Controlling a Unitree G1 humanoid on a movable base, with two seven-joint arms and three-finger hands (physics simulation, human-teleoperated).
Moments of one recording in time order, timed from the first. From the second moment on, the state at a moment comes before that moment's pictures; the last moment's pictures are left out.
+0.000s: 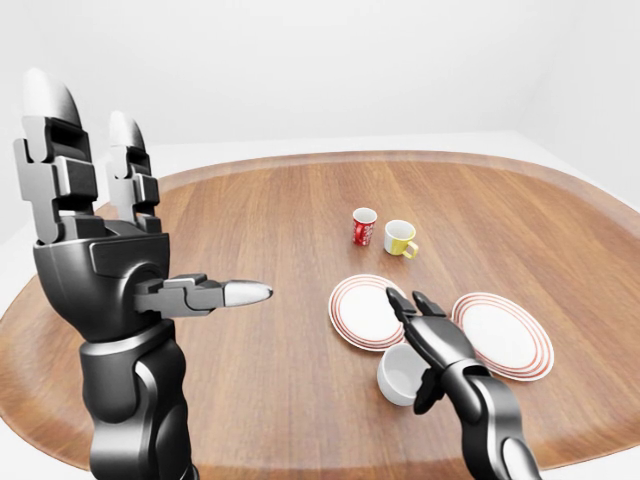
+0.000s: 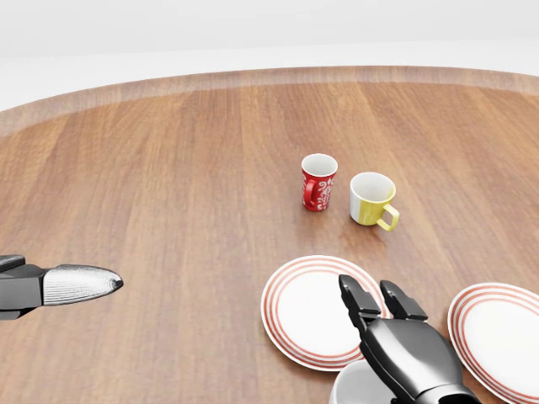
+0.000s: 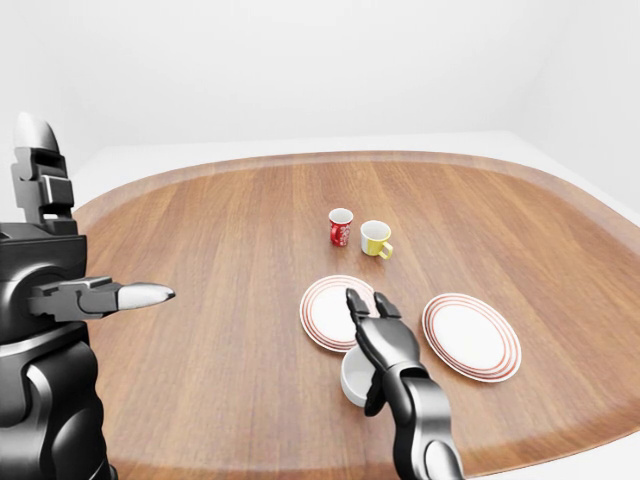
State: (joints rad) left arm -0.15 0.09 0.17 -0.79 -0.21 0.09 0.03; right arm 0.21 -0.07 0.06 -0.42 -1.23 0.09 0.59
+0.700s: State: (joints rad) left arm -0.14 0.09 0.17 -0.79 -0.21 0.09 0.02; right arm 0.22 -0.07 0.12 -0.38 -1.27 0.09 0.56
